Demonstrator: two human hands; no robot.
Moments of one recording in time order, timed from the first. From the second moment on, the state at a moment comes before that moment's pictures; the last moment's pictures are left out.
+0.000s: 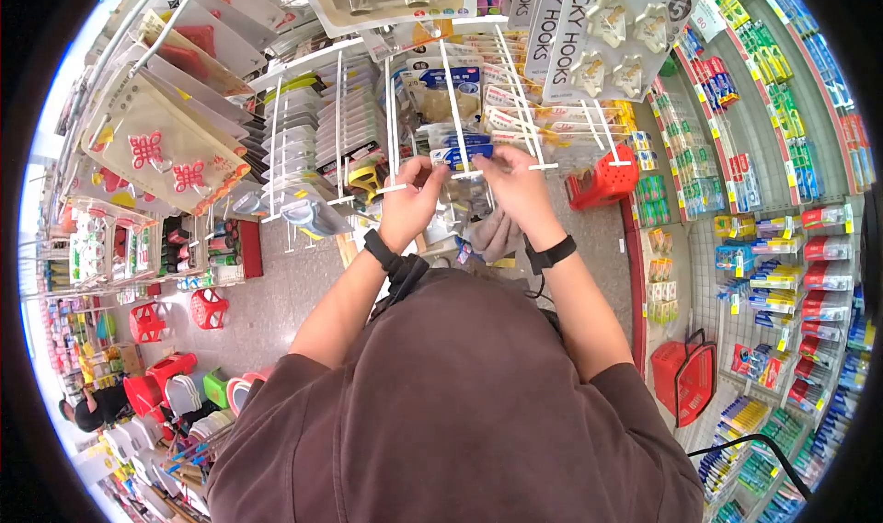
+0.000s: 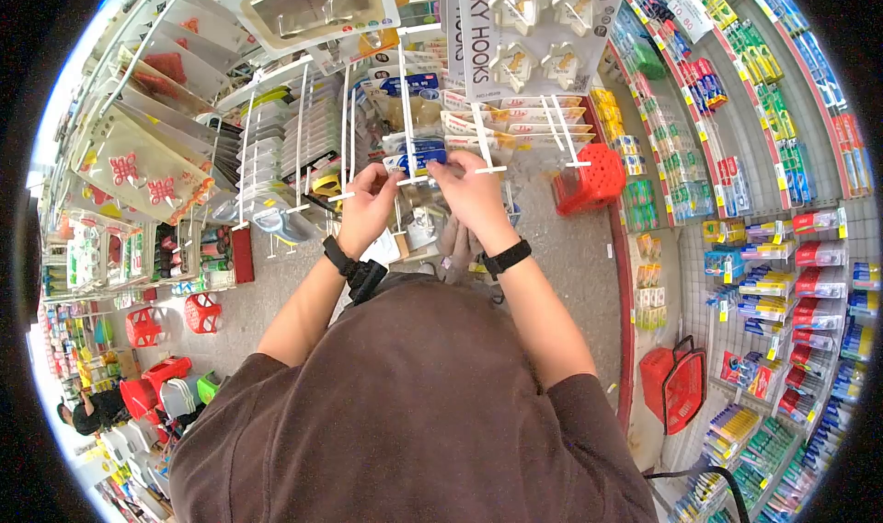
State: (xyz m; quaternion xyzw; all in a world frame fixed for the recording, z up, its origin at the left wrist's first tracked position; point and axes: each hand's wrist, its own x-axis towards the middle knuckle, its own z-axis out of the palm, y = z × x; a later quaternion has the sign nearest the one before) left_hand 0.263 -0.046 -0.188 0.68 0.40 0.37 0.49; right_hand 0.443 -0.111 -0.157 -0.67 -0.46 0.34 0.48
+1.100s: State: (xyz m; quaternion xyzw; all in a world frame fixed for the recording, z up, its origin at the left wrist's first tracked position) left_hand 0.295 -0.017 -0.232 0.61 0.48 0.46 0.43; right_hand 0.499 -0.277 -0.162 -0.71 -0.26 0.35 0.56
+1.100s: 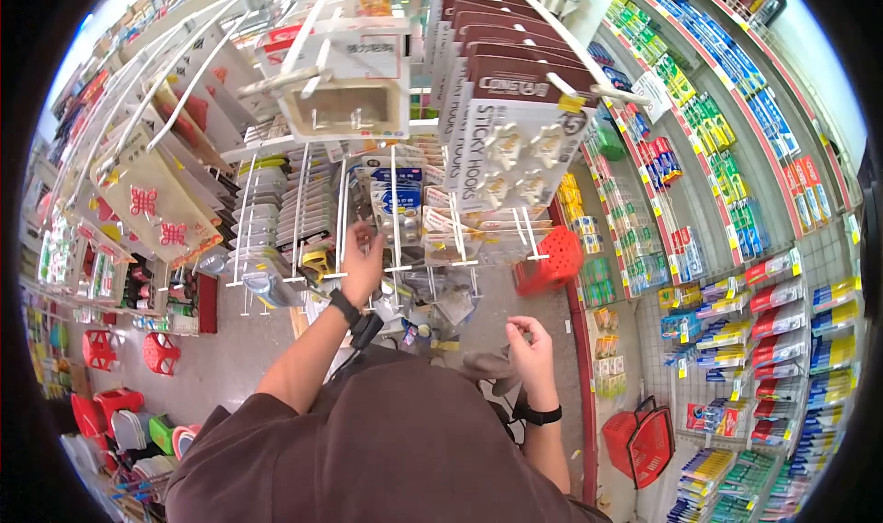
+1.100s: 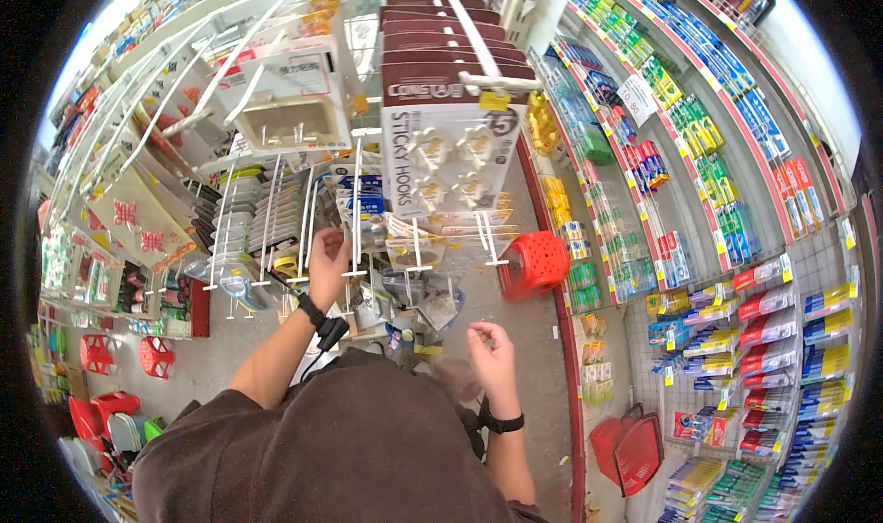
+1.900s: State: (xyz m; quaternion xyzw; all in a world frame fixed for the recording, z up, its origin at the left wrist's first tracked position) left_hand 0.290 0.072 -0.040 0.95 0.29 0.05 0.12; right_hand 0.491 -0.263 -0.178 -0.59 -0.39 0.51 0.49
